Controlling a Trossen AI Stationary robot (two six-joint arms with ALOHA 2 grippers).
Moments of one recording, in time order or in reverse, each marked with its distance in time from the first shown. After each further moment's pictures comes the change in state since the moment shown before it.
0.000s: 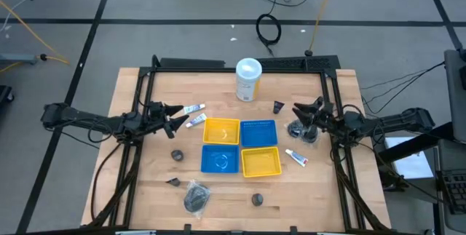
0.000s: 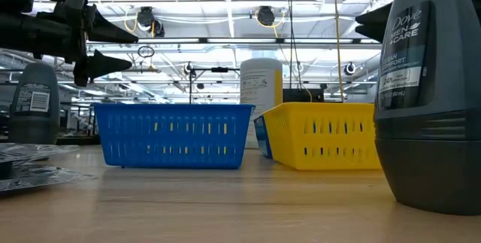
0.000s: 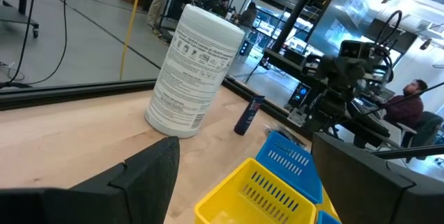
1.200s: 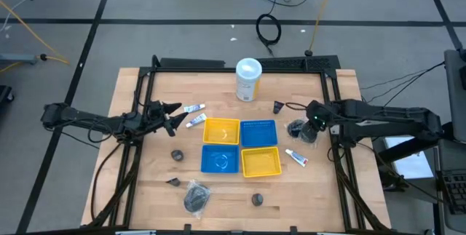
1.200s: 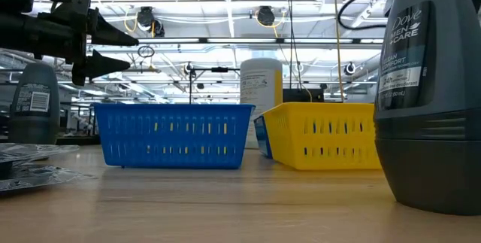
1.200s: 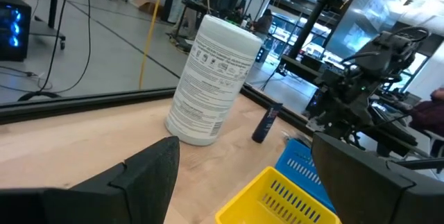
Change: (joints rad) left arm 0.000 0.000 0.000 0.000 -0.071 0.028; right arm -0.357 0.442 0.499 -1.487 -0.336 0.320
